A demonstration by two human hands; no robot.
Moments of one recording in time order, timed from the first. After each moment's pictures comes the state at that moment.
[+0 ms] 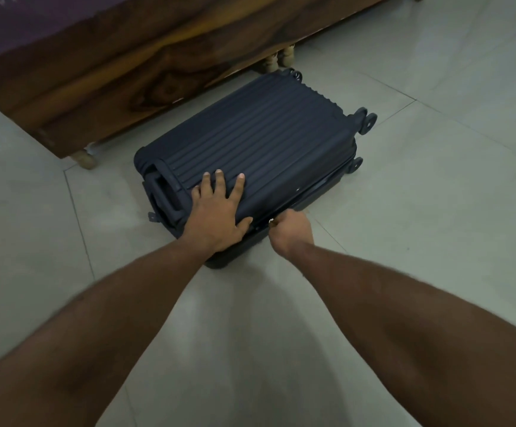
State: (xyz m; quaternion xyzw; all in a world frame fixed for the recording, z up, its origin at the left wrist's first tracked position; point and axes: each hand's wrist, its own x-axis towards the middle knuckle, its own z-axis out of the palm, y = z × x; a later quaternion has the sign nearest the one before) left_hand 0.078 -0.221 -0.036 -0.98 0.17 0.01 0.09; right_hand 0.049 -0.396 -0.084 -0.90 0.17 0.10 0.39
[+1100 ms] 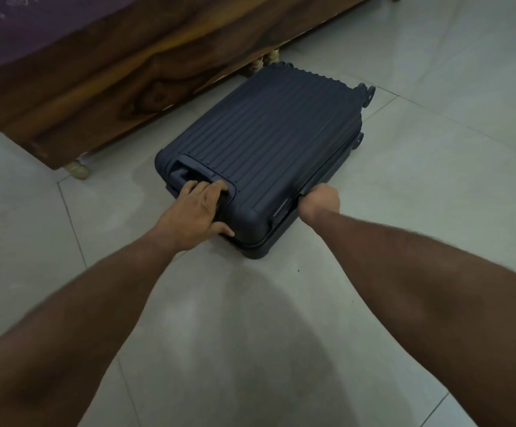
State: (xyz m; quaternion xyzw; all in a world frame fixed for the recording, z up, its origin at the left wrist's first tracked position) left_hand 0.076 -0.190 -0.001 -0.95 0.29 0.02 -0.04; right_hand 0.079 -0.466 -0.075 -0.87 0.29 0.04 0.41
